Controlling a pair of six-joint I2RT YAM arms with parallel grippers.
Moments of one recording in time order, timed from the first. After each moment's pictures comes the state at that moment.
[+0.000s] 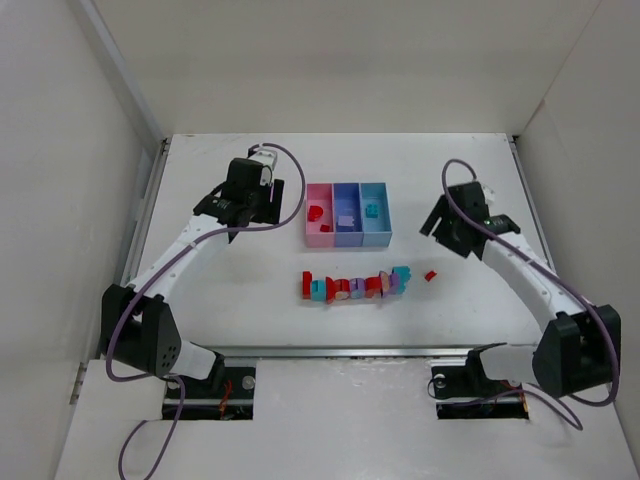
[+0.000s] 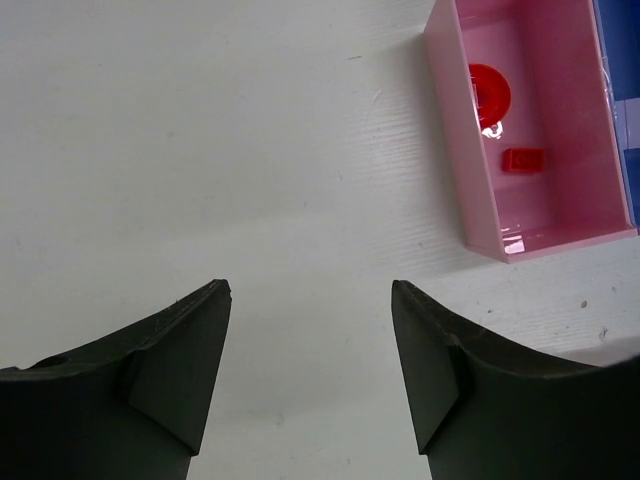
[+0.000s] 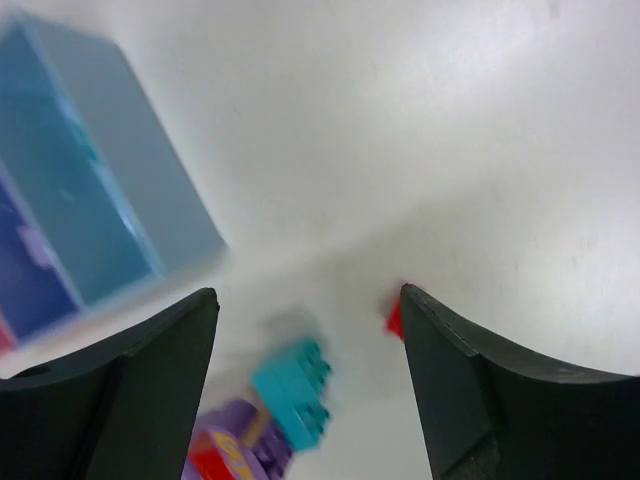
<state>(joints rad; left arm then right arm) -0.37 1.41 1.15 -0.48 -0.15 -0.08 0.24 1.31 1.03 -0.58 0.22 0.71</state>
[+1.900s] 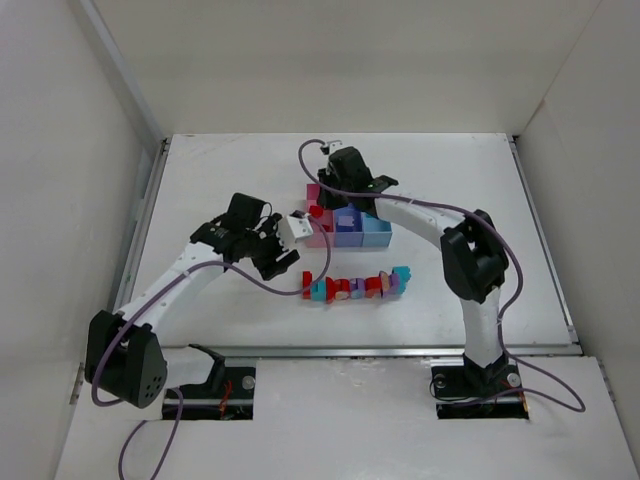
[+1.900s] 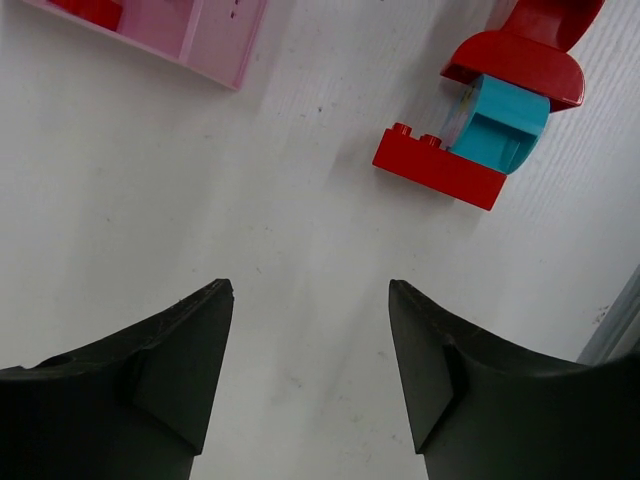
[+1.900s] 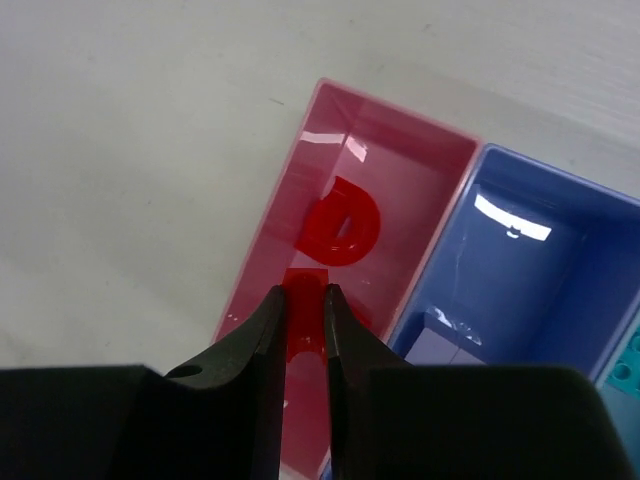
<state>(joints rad) -0.42 1.25 0.93 -0.65 0.37 0.68 0.64 2.04 1.66 -0.25 0.02 0.31</state>
